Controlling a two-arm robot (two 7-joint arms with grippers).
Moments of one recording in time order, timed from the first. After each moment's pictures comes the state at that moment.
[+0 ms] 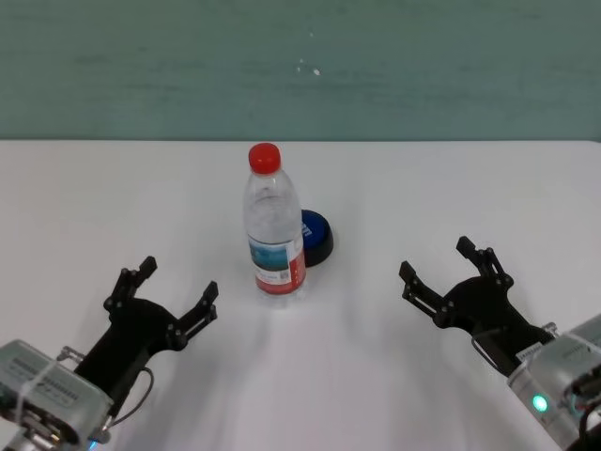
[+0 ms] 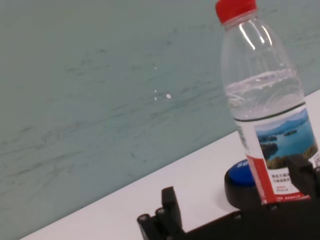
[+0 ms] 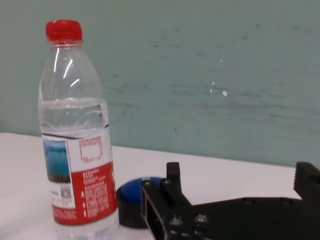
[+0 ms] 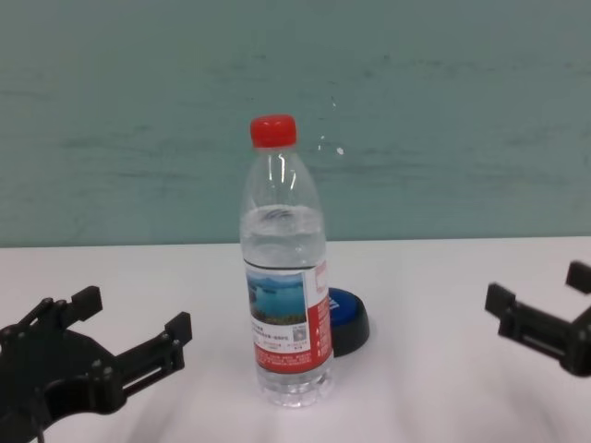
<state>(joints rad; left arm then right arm) 0.19 0.32 0.13 -1.65 0.03 -0.30 -0.24 -0.16 0.28 -0.15 -1.70 0.27 -0.19 0.29</state>
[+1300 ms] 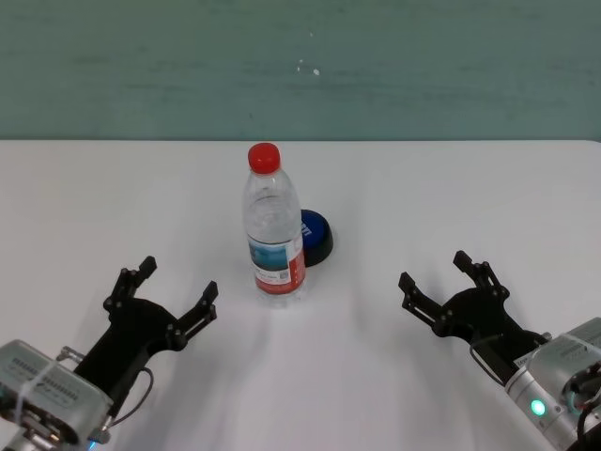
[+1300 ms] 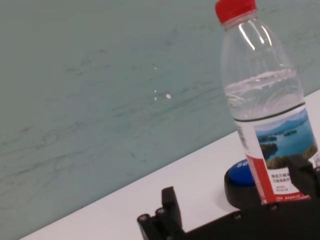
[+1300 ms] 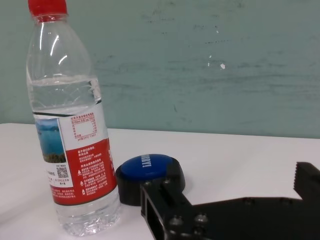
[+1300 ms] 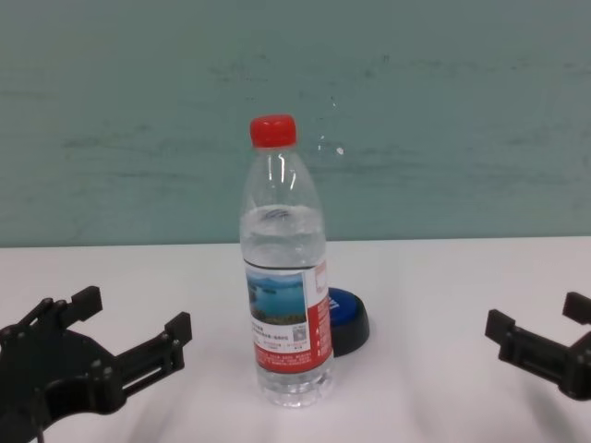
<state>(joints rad) 0.19 0.32 0.13 -1.65 0.03 -0.30 -0.24 -0.14 0.28 -0.16 -1.65 0.32 -0.15 0.31</state>
